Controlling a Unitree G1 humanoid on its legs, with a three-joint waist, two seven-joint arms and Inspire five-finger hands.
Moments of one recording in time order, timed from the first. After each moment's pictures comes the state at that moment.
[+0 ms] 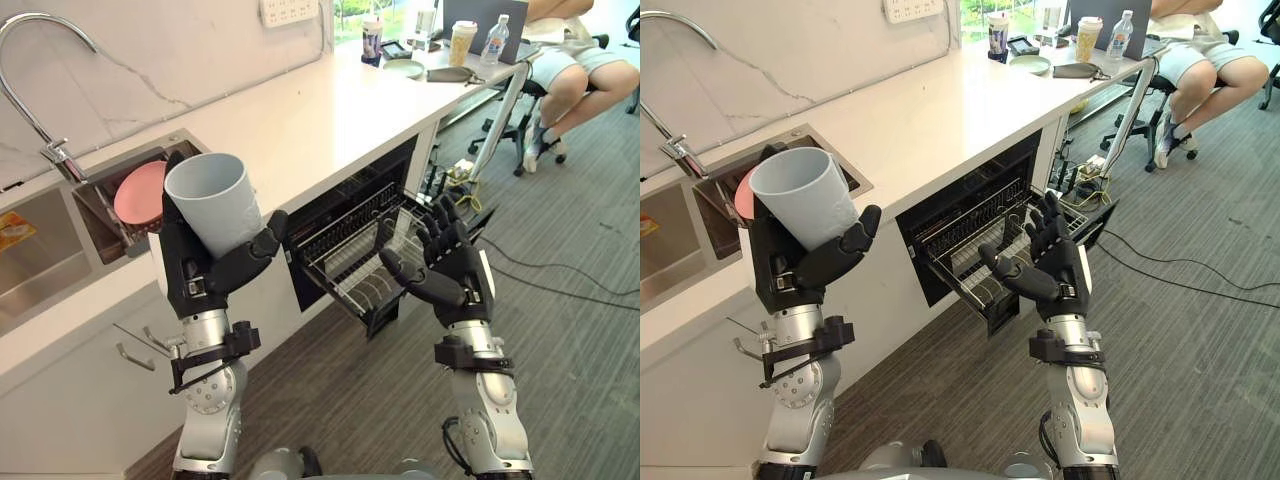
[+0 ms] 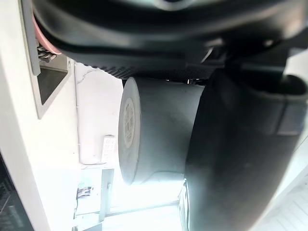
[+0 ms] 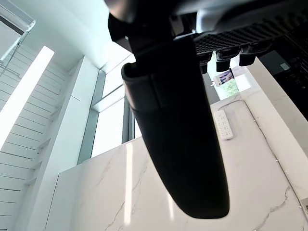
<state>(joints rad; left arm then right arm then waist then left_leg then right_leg) 0.14 0.06 -0.09 -0.23 -0.05 -0.44 0.33 0.13 -0.09 0.00 -0.13 0.41 -0.23 0.13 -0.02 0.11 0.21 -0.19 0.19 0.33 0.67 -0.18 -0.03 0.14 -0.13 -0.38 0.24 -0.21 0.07</state>
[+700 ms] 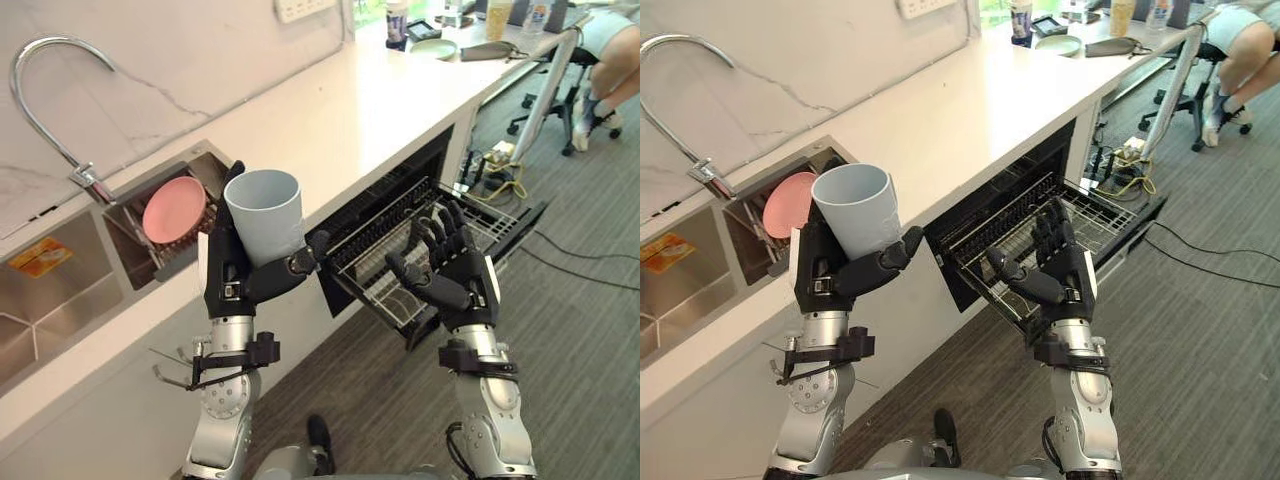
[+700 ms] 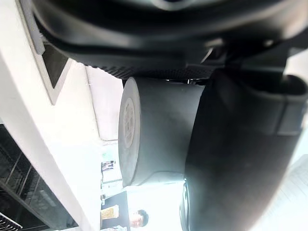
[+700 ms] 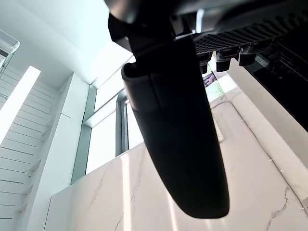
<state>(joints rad) 0.13 0.07 -0.20 -0.28 -0.06 -0.38 0.19 0.16 -0.07 -0.02 -0.13 0.41 -0.23 0.08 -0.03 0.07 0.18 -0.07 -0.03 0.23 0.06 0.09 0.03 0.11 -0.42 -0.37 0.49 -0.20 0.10</state>
